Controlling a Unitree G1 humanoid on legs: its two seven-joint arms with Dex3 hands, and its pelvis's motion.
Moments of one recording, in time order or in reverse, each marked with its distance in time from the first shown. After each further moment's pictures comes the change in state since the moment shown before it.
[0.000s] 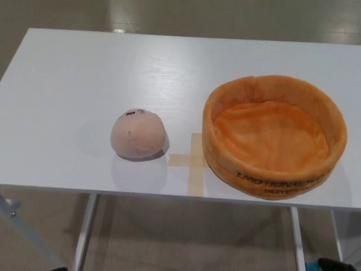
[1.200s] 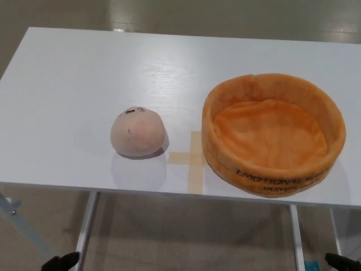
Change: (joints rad) left_arm 0.205 0.165 -0.244 -0.374 -0.001 -0.183 -0.394; right_arm -0.006 -0.002 -0.010 0.029 0.000 -0.073 -0.035
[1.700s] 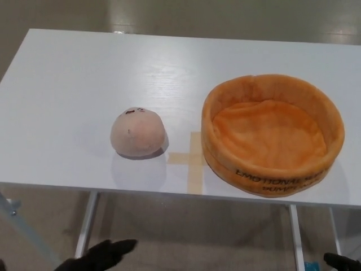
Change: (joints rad) left_arm 0.187 0.100 -0.172 -0.639 -0.022 0.025 -0.151; right_arm -0.001 0.000 0.001 0.000 -0.001 0.000 0.000
